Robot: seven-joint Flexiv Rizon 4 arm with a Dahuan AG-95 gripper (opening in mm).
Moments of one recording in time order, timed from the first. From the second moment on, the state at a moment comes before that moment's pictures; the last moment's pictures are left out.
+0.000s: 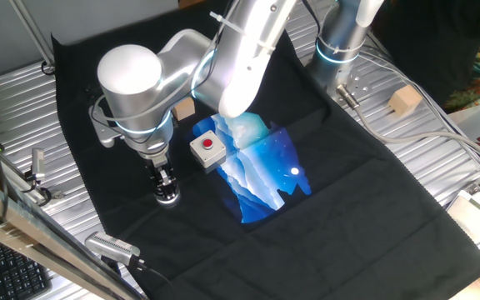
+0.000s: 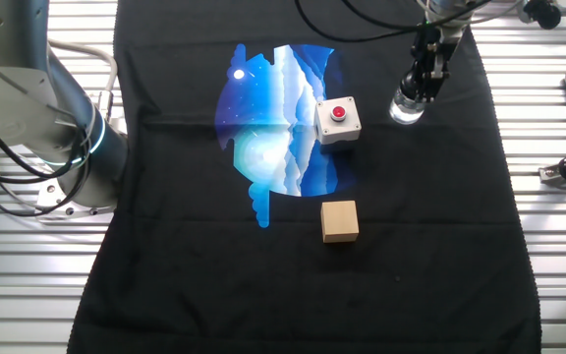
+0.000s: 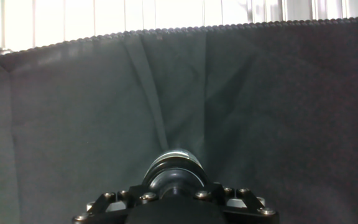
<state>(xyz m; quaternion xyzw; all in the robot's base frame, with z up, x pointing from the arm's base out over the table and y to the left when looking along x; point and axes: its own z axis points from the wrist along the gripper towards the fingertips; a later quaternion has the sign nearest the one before) 0.612 0.136 0.097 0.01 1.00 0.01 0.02</state>
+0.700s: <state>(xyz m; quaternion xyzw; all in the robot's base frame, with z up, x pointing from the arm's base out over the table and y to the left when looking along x) 0.613 0.136 0.097 0.02 1.00 0.01 0.02</state>
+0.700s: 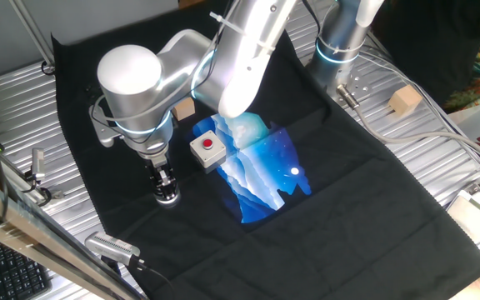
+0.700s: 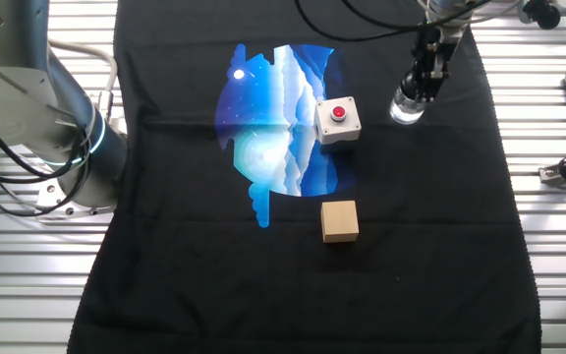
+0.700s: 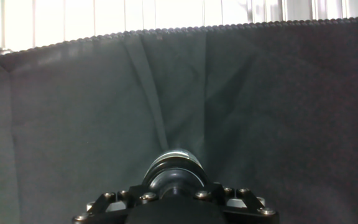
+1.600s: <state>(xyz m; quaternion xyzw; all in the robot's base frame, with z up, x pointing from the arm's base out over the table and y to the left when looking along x) 0.613 0.135 0.097 0.07 1.00 0.01 0.02</state>
